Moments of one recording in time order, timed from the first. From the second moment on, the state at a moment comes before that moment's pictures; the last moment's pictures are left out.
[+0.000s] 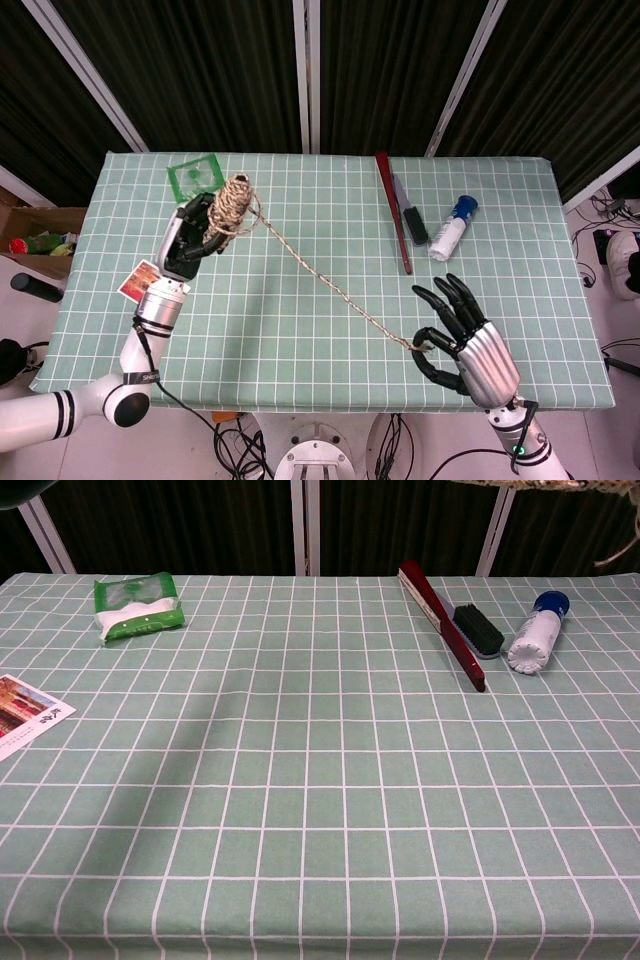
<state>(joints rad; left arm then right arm) -0.66 -1.42 -0.28 -1.73 1.20 1.30 -1.20 0.32 -1.33 -0.05 -1.86 -1.98 1.68 -0.14</state>
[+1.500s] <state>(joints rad) -0.67 -1.57 -0.16 -1.68 1.45 1.22 -0.42 0.99 -1.46 0.66 -2.09 -1.02 1.21 -0.64</state>
